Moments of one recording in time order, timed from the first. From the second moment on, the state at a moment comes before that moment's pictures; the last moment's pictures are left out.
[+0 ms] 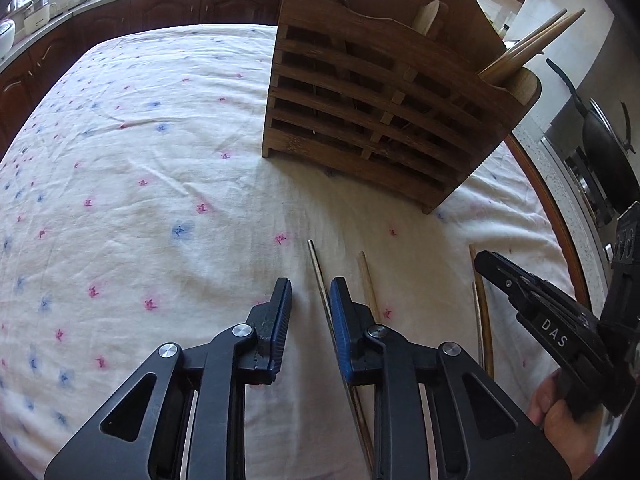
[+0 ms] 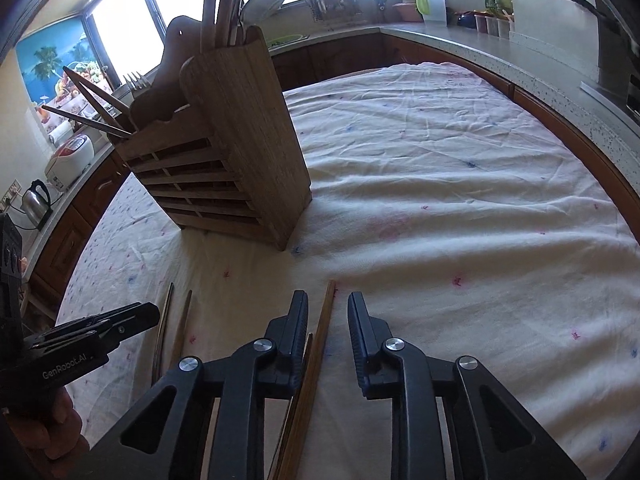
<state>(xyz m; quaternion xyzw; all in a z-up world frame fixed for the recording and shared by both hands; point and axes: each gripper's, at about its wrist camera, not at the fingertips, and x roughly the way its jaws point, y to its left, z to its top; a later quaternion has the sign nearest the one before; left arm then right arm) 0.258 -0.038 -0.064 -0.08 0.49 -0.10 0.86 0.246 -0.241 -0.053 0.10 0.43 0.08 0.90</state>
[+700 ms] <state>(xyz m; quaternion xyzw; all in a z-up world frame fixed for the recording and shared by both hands) 0.261 -0.062 -0.067 -0.04 0.49 -0.12 0.86 0.259 -0.236 -0.061 0.07 0.44 0.08 0.89</state>
